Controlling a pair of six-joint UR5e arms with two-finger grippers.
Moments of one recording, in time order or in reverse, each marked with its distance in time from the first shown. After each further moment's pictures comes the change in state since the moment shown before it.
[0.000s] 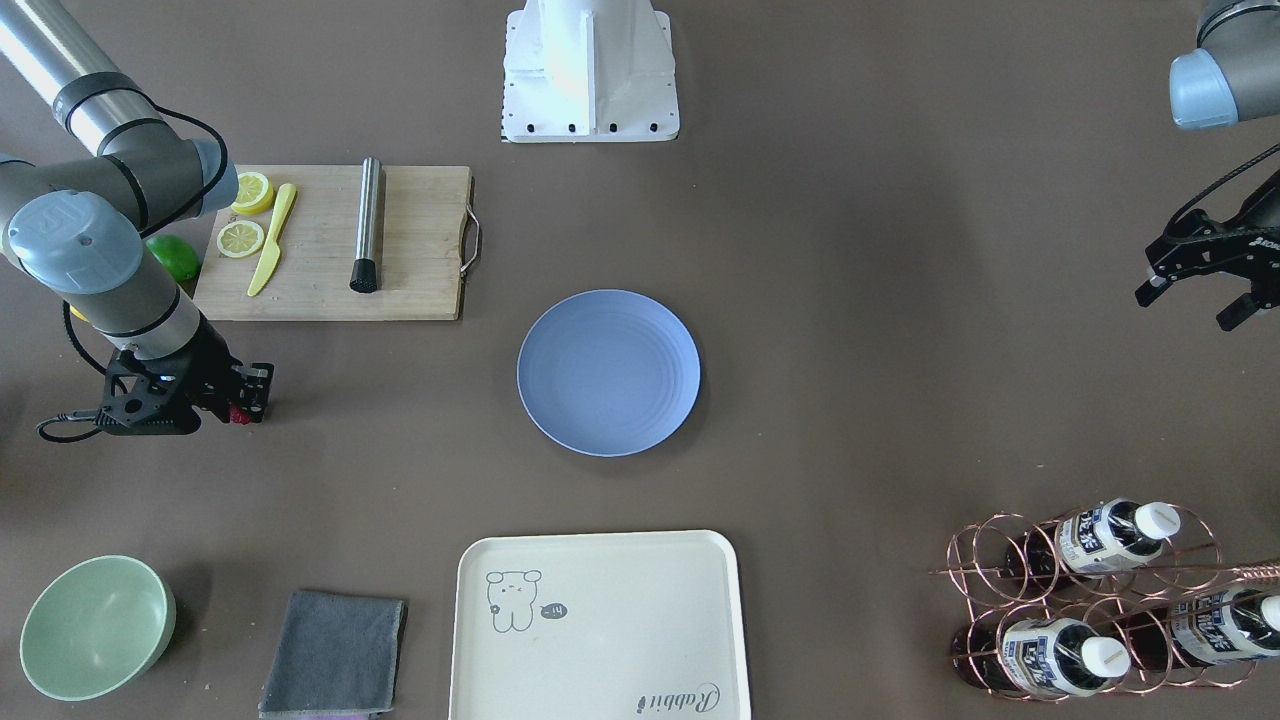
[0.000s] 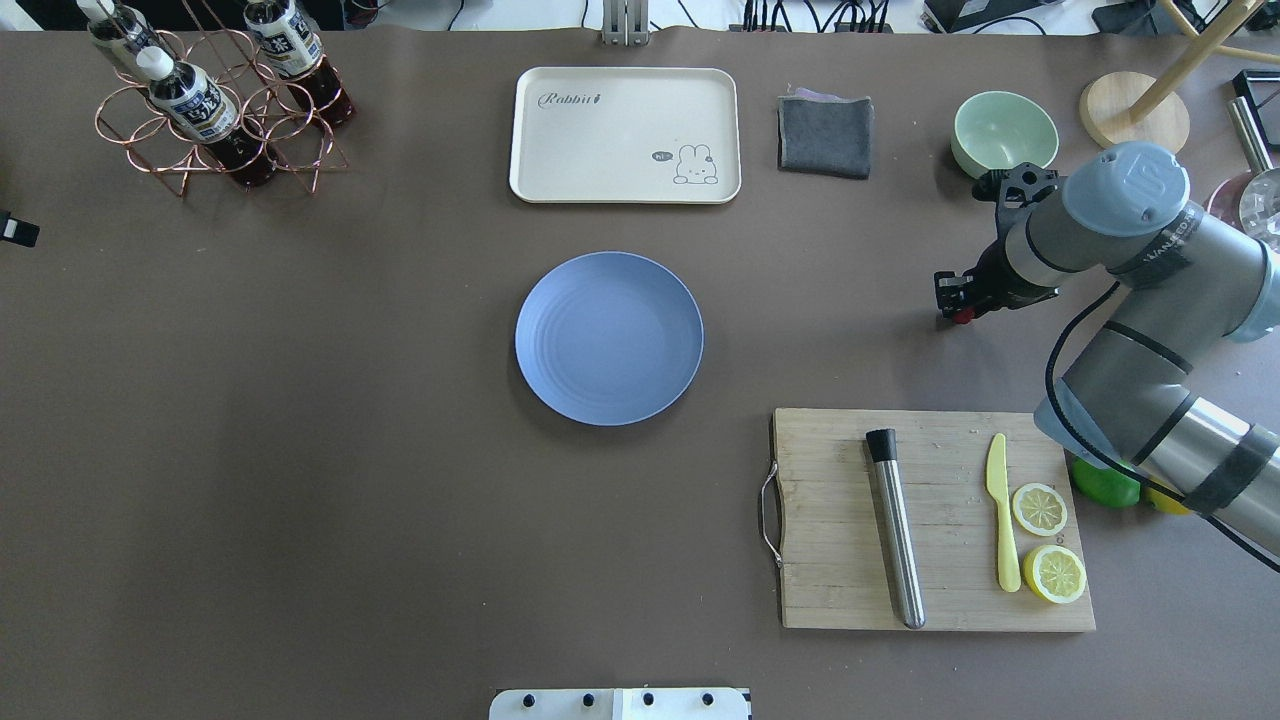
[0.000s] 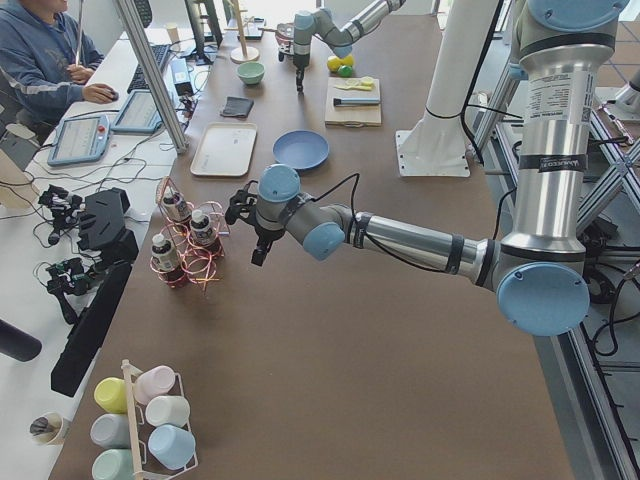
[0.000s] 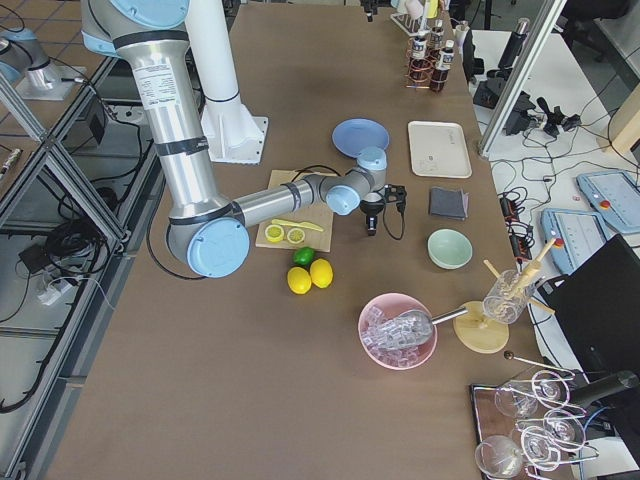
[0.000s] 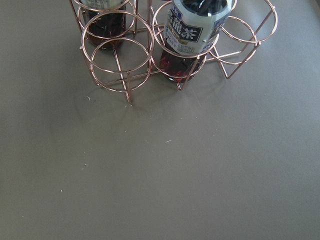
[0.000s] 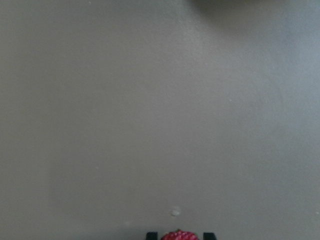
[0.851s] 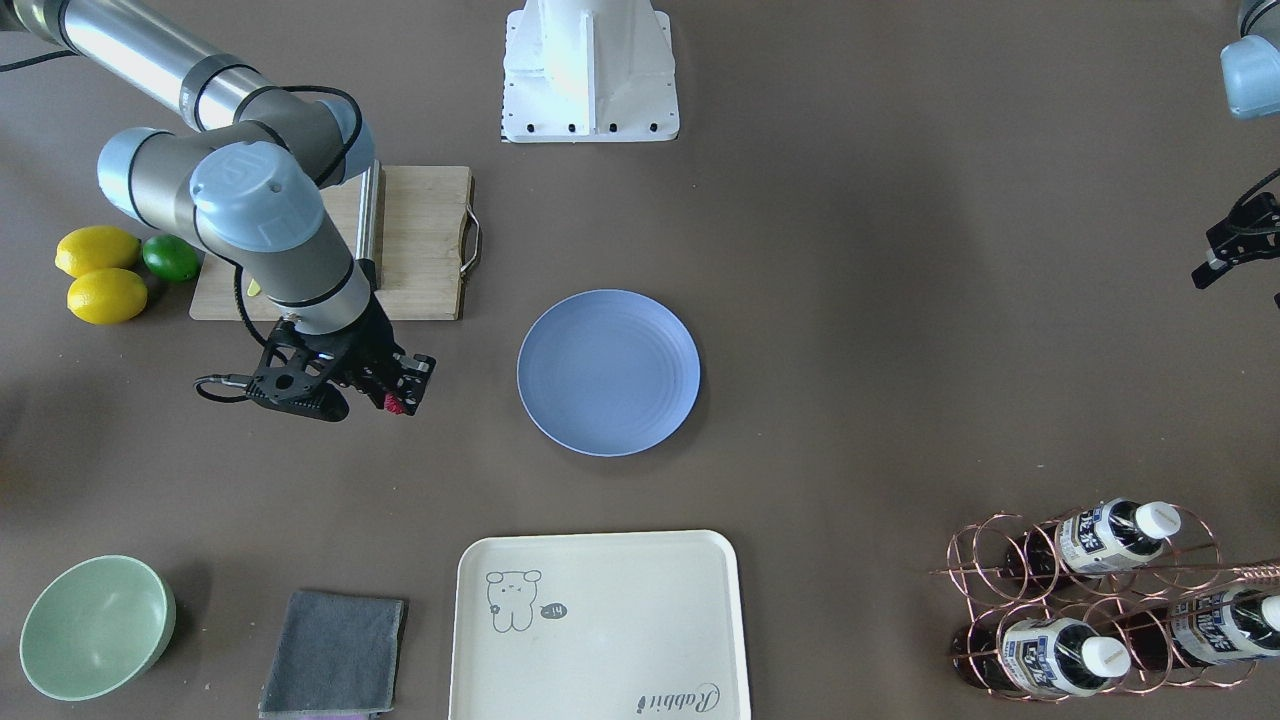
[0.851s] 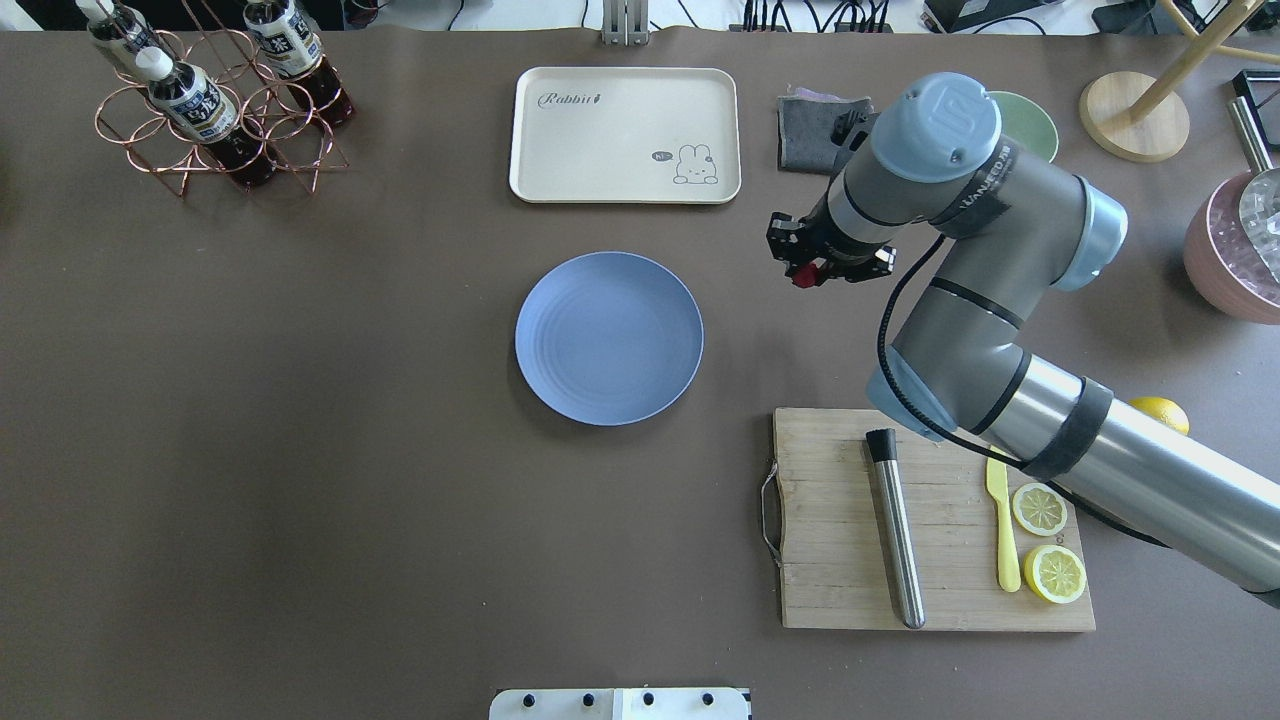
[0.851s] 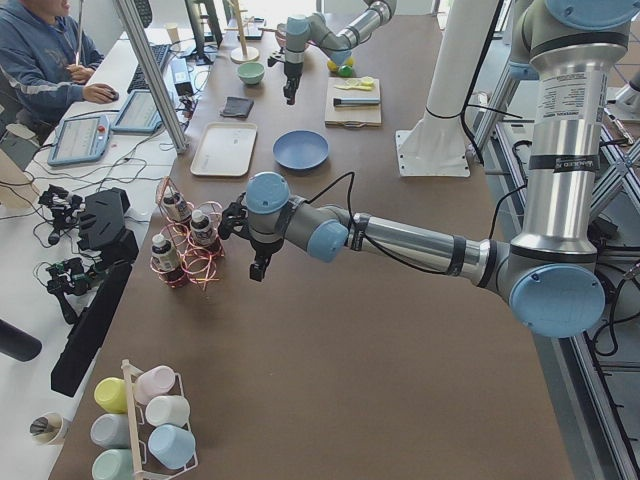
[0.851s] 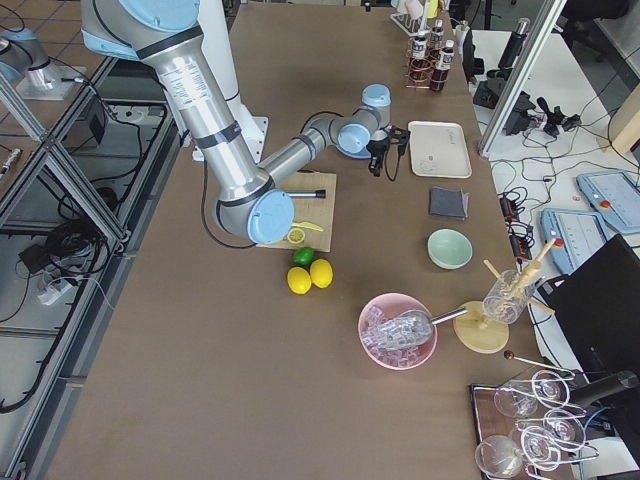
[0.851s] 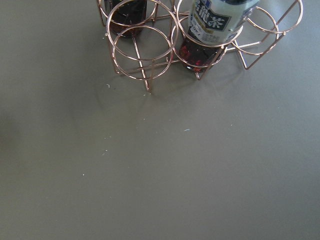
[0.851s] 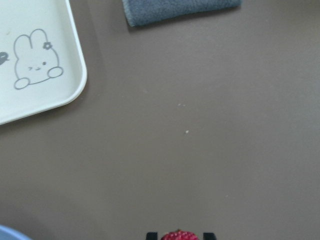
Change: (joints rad) left arm -0.131 0.013 -0.001 0.263 -0.113 0.246; right arm -0.109 0.313 0.019 -0.219 -0.060 0.401
